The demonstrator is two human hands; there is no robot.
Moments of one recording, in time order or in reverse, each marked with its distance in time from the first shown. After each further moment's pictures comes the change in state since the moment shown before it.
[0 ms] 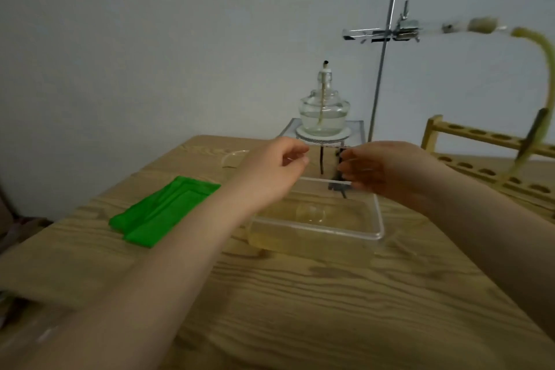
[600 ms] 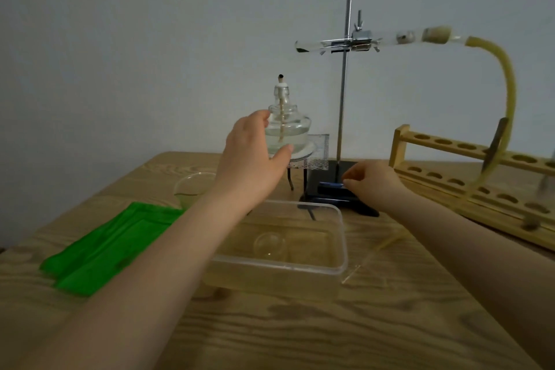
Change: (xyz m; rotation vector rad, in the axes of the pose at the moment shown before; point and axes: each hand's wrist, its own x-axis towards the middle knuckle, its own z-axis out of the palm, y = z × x) left_hand 0.068 0.010 0.035 0.193 0.280 0.080; right_hand 0.090 0.039 -0.059 -0.833 0.260 -0.249
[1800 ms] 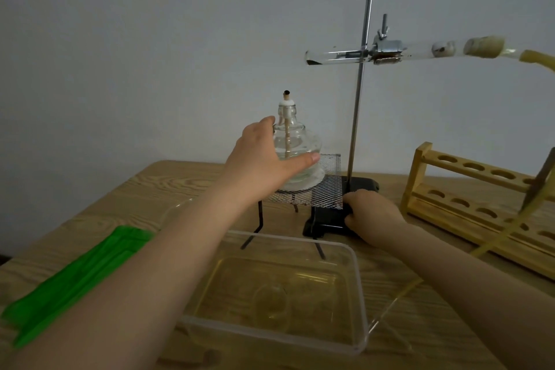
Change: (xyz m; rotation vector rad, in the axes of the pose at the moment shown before) left_hand 0.069 -0.021 0.021 -0.013 -0.190 -0.064; right_hand 0.056 0.014 0.036 -0.503 -0.172 -0.140
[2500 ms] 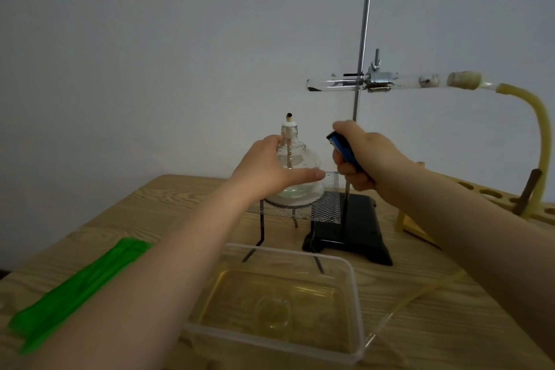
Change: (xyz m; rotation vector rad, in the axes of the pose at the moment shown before) left_hand 0.014 0.005 -0.007 -0.143 -0.095 -0.067; right_hand -0.027 -0.053 -0.130 1.130 -0.001 0.137
